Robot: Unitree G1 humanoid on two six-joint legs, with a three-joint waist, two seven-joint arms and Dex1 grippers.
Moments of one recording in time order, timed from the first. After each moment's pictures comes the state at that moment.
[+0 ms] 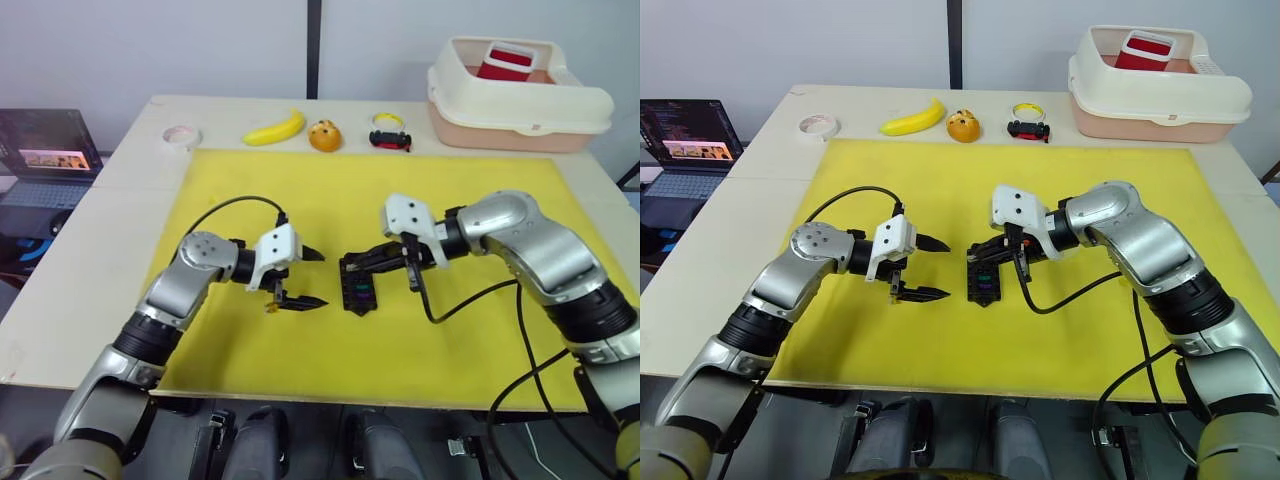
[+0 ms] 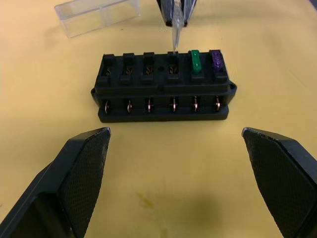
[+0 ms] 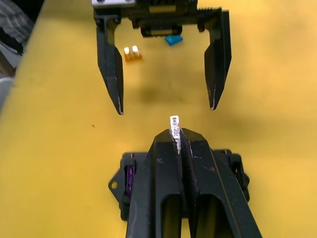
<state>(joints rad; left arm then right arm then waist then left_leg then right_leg) -0.62 0.52 -0.31 0.10 -0.20 0.25 -1.20 -0.79 -0.83 0.39 -0.12 0.37 0.58 1.21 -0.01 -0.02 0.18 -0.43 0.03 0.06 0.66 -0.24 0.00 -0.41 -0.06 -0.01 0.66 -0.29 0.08</state>
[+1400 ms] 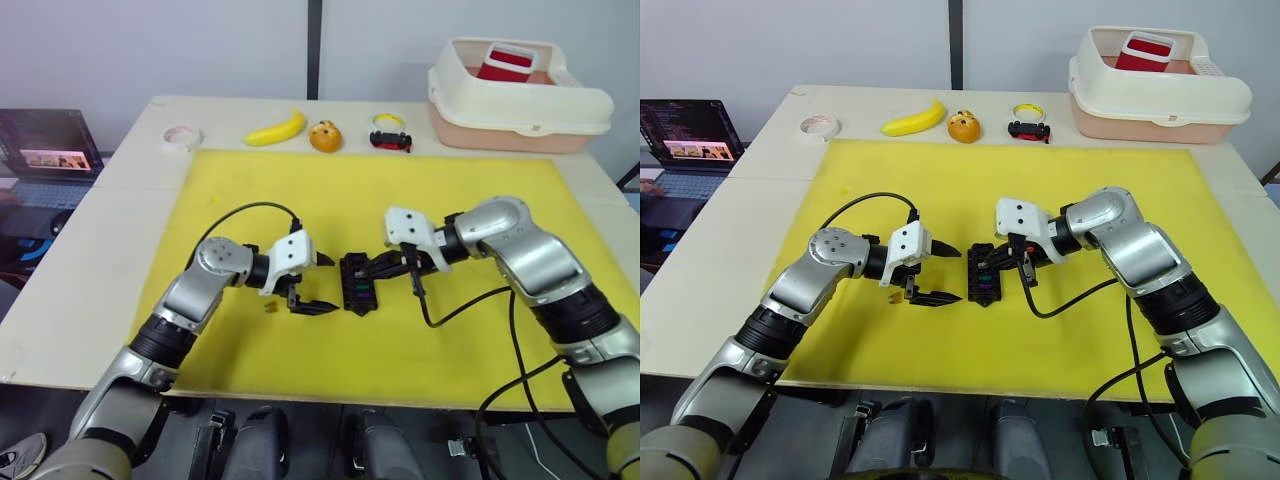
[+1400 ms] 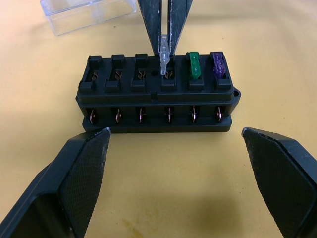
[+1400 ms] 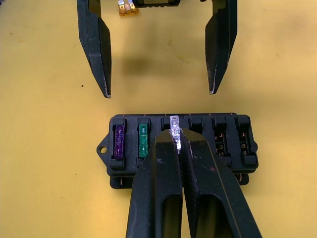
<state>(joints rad) -0.62 0.47 -0.34 0.10 -0.16 0.27 -1.18 -0.77 -0.79 0.38 -0.04 0.21 0.52 1.31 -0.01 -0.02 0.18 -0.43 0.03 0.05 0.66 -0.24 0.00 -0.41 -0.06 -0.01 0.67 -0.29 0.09</state>
